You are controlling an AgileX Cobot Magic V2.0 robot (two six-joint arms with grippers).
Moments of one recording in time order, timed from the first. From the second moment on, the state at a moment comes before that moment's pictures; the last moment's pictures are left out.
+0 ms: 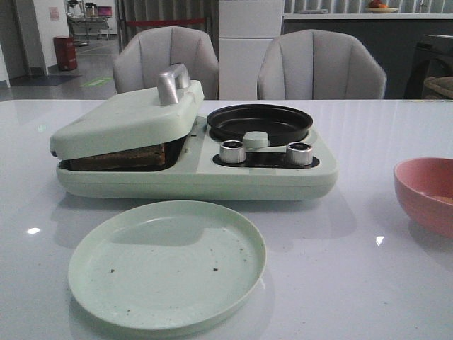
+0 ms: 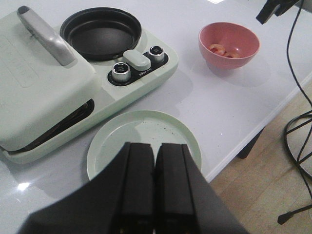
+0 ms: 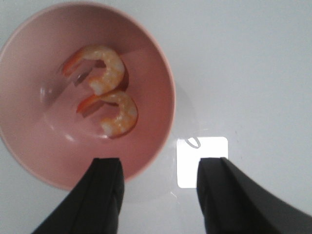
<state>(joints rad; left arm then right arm) -0.46 0.72 -0.75 -0.51 0.71 0.52 -0.17 1.48 -1.05 0.02 0.86 0.00</state>
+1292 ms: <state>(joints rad) -0.46 0.72 -0.75 -0.51 0.71 0.52 0.00 1.63 -1.31 -0.13 0.66 -0.01</state>
